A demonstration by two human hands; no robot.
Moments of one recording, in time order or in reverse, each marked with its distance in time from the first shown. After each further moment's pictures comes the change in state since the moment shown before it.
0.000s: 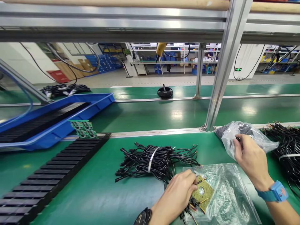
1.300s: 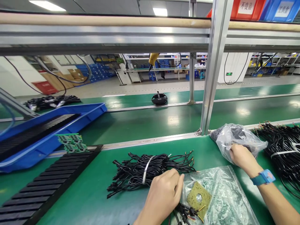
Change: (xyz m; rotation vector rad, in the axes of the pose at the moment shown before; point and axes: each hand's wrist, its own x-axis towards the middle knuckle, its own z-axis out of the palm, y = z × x) left_hand 0.001 -0.015 -0.021 0.402 0.381 0.154; right_hand 0.006 0.041 0.033 -0.149 -0.562 0.029
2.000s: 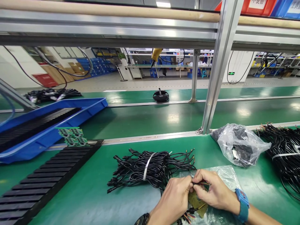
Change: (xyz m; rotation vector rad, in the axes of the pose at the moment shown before) left_hand -0.011 0.013 0.036 -0.420 -0.098 0.009; right_hand -0.069 -0.130 0.016 1.250 -0.051 -0.543
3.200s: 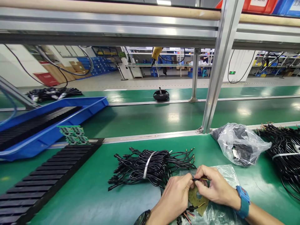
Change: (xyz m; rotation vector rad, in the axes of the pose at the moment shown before) left_hand -0.001 -0.001 0.000 -0.038 -0.069 -0.103; right_hand 0.005 -0.003 -0.011 -0.004 -0.025 0.072
